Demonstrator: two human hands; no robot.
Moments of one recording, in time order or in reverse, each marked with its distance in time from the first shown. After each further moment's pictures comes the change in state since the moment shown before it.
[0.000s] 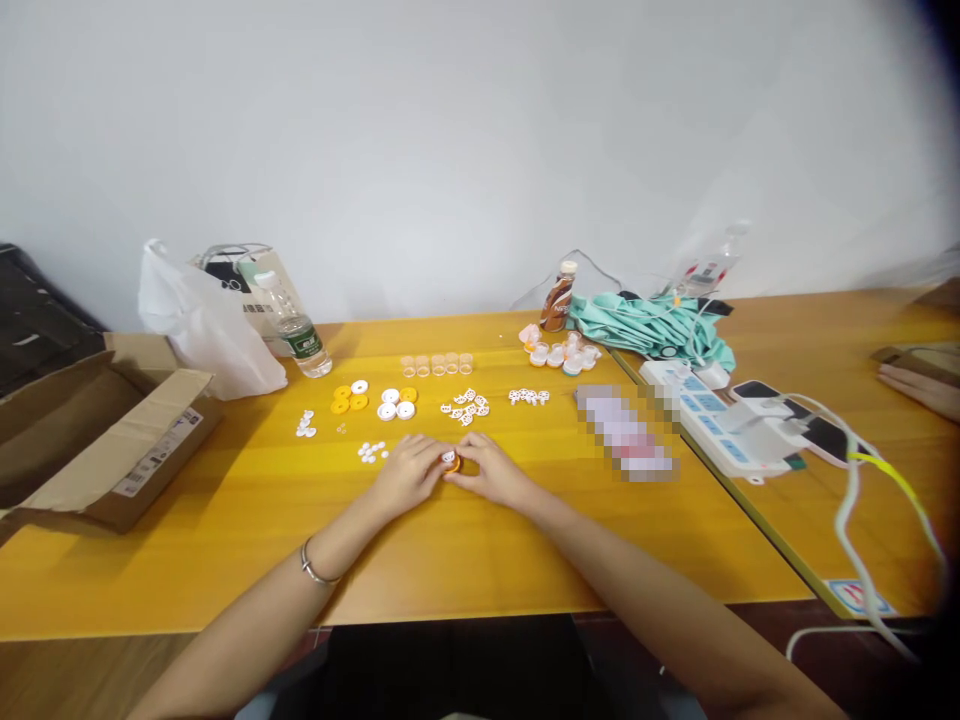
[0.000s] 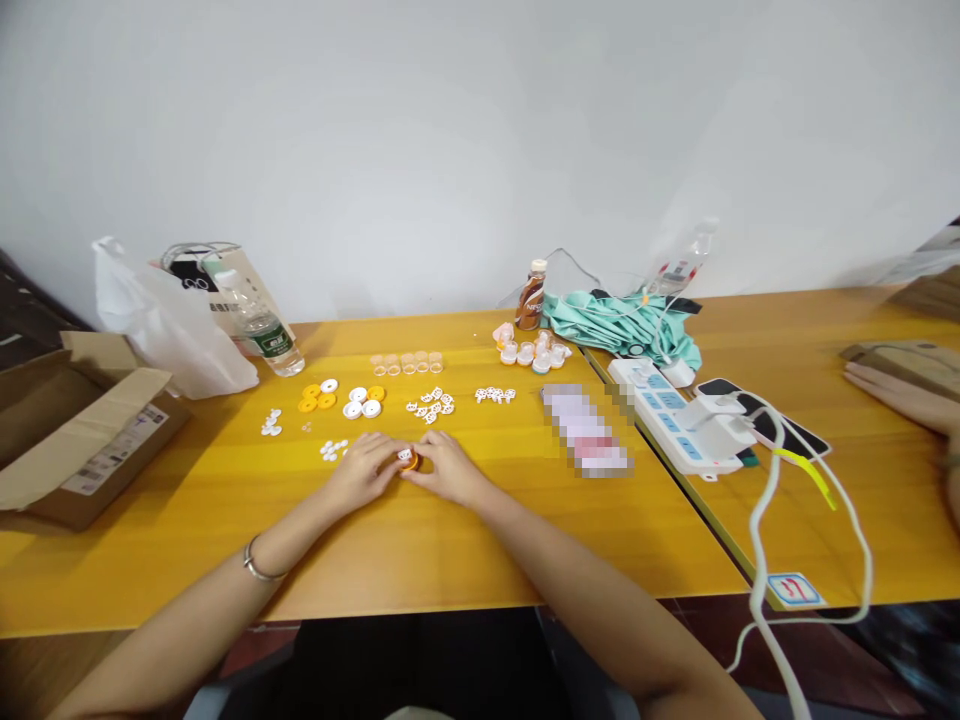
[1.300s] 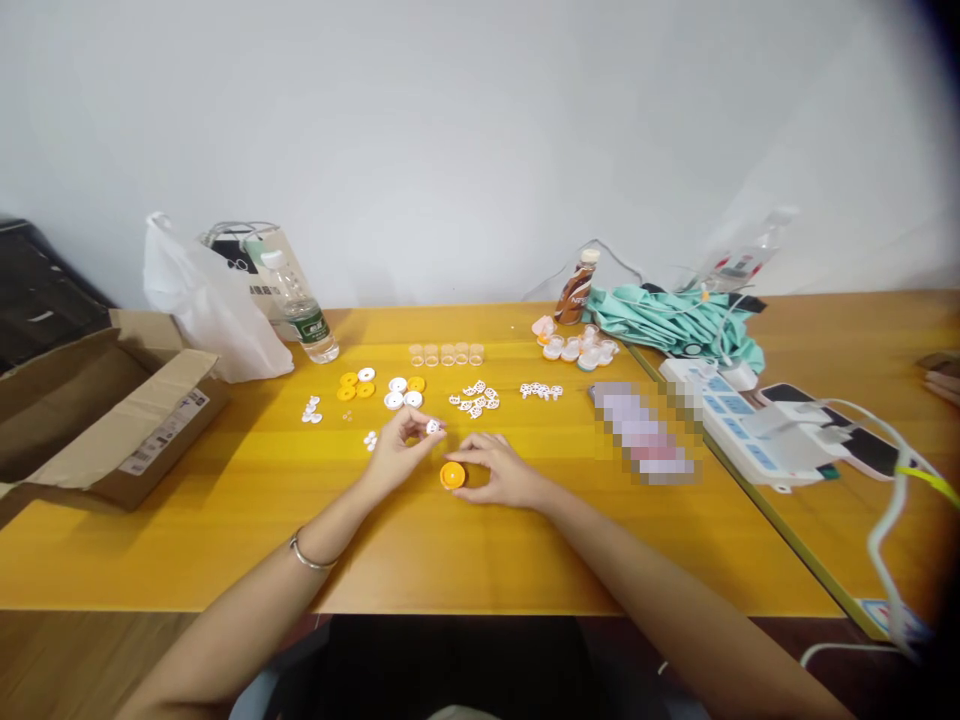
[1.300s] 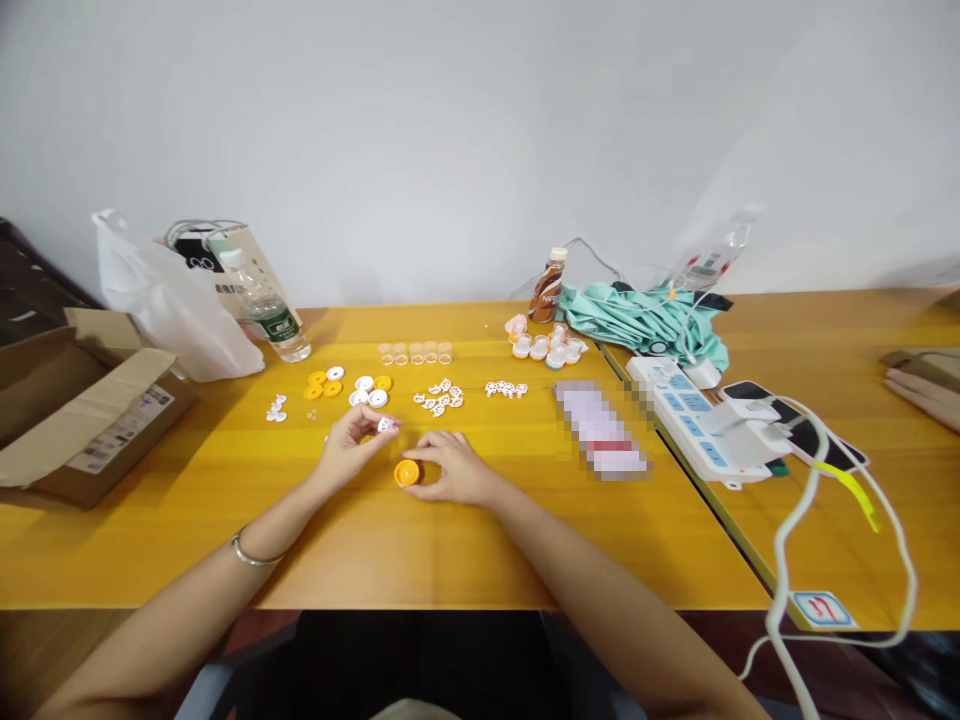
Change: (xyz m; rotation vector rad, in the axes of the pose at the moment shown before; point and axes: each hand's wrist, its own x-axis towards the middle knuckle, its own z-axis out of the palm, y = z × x) left_hand 0.005 -0.004 -0.008 -0.785 0.322 -0.366; right_hand -0.007 -0.006 -0.011 0.046 -0.143 -0.040
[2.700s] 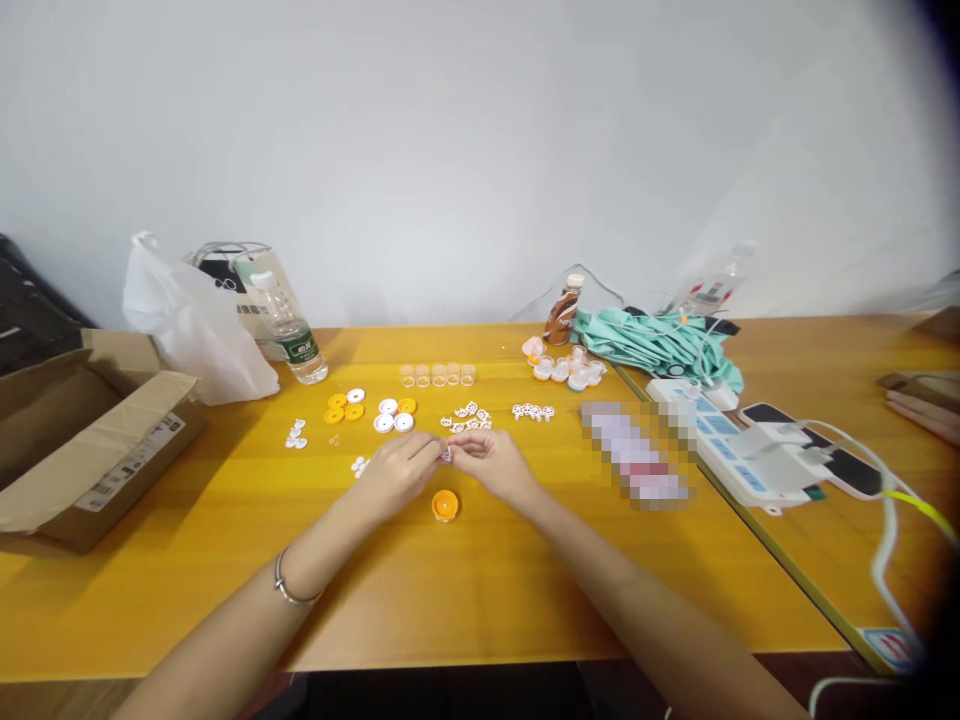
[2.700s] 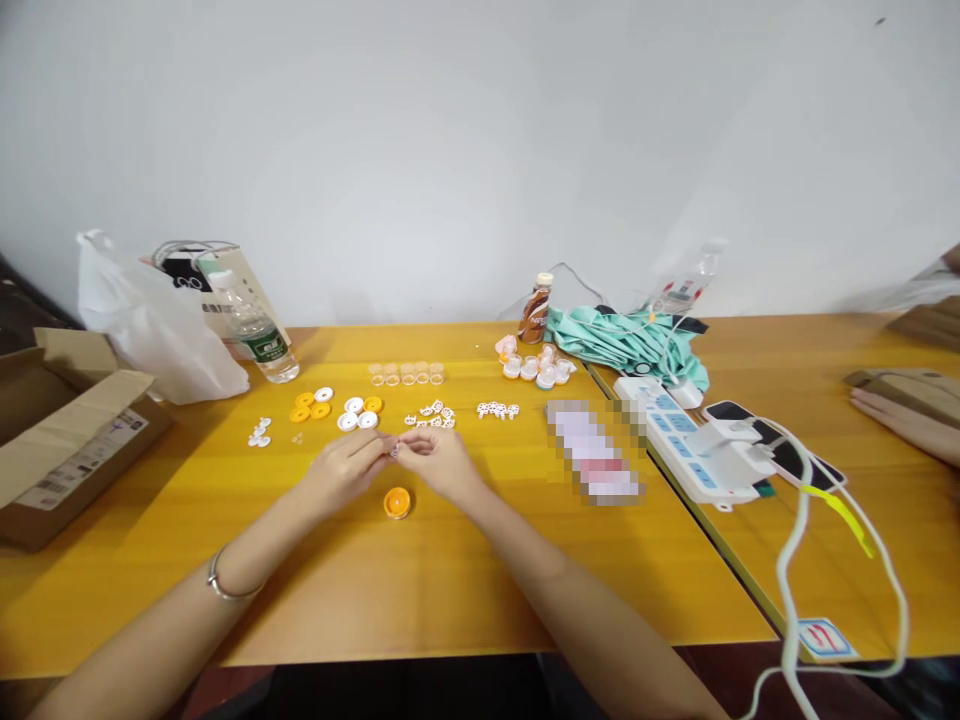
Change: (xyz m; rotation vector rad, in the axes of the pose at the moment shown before) left_hand 0.011 0.018 -0.005 1.002 -0.192 0.733; right_hand 0.036 -0.028 -0.017 0.753 0.357 0.334
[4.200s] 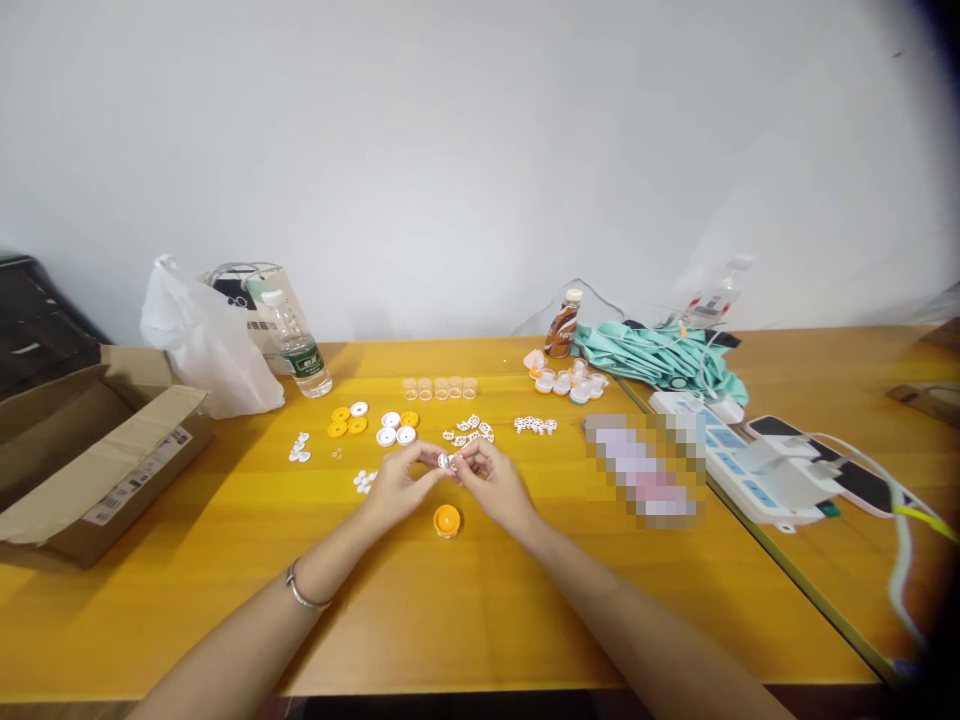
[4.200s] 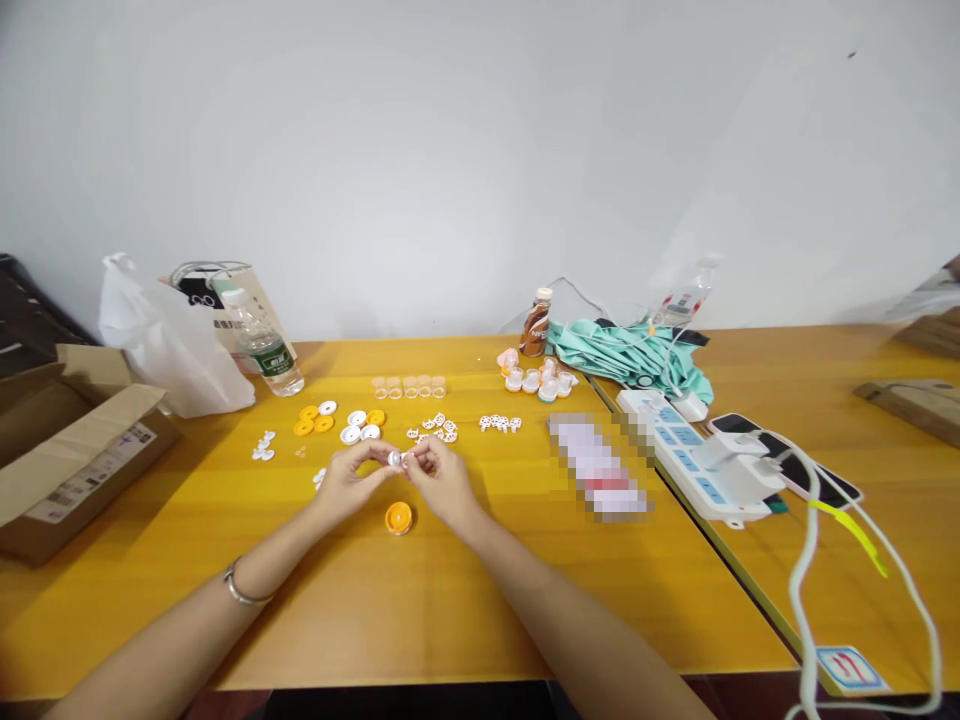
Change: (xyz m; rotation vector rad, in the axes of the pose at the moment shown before) left_hand -0.001 0.002 0.015 -0.681 0.093 -0.504; right_hand -0.003 0.023 0.006 0.002 0.100 -0.068
